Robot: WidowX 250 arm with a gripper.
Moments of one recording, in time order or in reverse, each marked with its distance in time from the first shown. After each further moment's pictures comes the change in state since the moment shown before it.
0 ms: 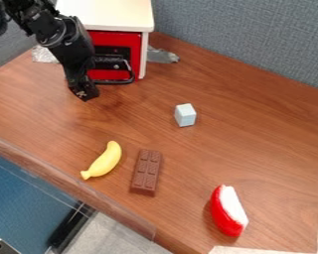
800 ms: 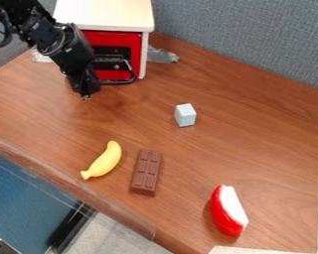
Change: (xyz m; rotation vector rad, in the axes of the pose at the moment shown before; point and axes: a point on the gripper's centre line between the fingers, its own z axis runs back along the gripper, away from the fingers) arm -0.001 -0.003 -0.010 -0.010 -0.059 0.085
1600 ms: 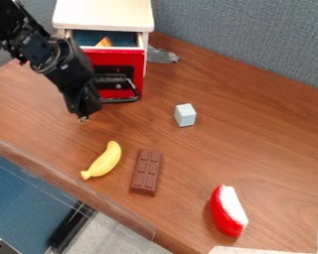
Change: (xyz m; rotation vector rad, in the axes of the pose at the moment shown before) arm 0.001 -0.052 0.023 -0.071 -0.031 -0.016
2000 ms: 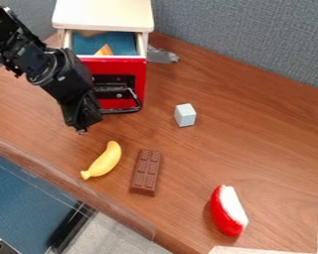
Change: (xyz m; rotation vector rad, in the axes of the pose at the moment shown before) arm -0.006 -0.020 0.004 -0.016 -0.005 -0.009
